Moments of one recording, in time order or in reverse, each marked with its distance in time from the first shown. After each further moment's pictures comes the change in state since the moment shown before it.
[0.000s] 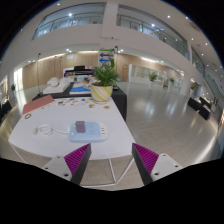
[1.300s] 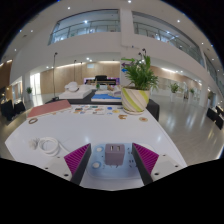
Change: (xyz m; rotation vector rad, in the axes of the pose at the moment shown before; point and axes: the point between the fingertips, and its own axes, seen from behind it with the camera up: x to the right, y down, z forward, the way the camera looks) arm -0.152 -0.032 0.180 0.144 -0.227 -0.046
